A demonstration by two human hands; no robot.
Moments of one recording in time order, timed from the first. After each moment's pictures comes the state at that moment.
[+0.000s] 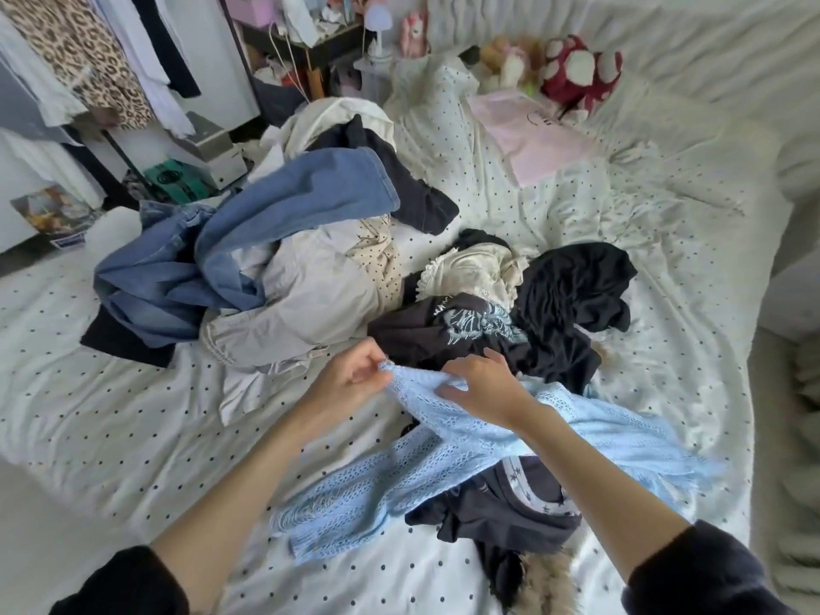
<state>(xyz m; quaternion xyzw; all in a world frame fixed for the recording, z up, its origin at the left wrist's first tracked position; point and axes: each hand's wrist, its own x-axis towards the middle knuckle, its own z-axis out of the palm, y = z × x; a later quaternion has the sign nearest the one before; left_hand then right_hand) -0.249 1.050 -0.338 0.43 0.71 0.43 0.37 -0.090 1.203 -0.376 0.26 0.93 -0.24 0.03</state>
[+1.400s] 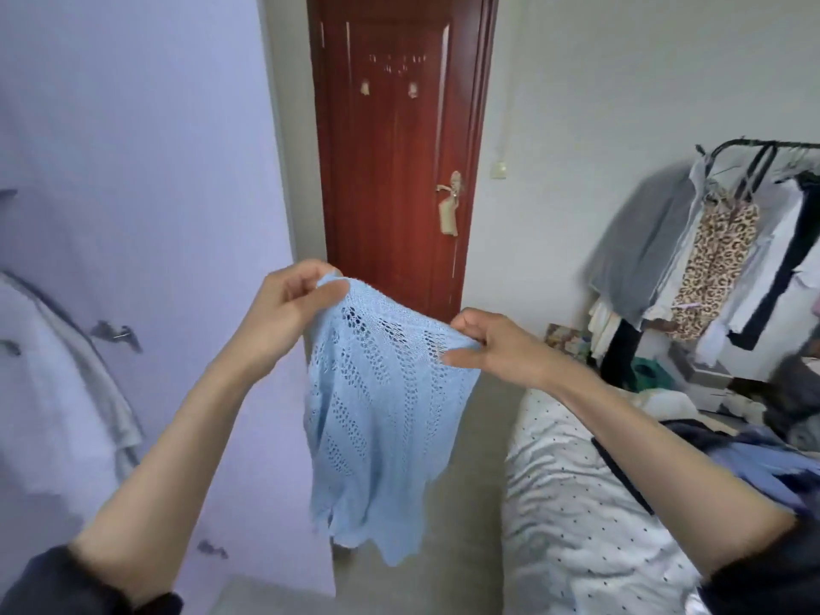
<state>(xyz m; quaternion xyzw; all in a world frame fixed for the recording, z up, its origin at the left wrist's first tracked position) -0.240 0.347 -0.045 0.10 0.78 0.57 -0.26 -0.332 0.584 -0.068 -0.35 0.83 -0.42 0.10</state>
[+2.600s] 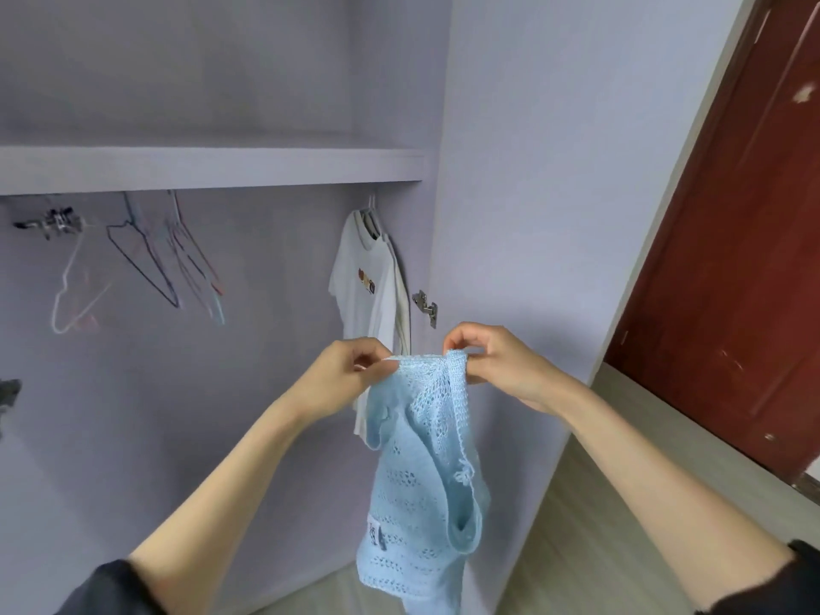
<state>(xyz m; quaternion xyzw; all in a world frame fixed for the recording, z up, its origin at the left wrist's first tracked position) -0.111 0.198 -0.106 -0.30 0.81 0.41 -0.29 -0.306 0.285 -0.078 -0.61 0.58 -0.41 0.36</state>
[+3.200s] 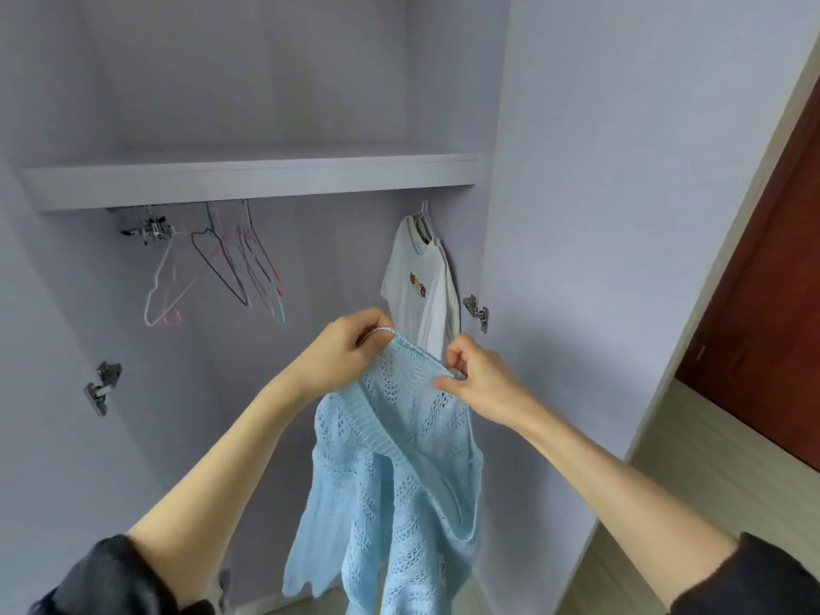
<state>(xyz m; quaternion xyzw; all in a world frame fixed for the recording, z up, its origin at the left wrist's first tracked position) -0.067 0.192 -0.079 -0.35 0.85 0.26 -0.30 -0.266 0.235 -0.132 -0.68 0.64 -0.33 0.14</state>
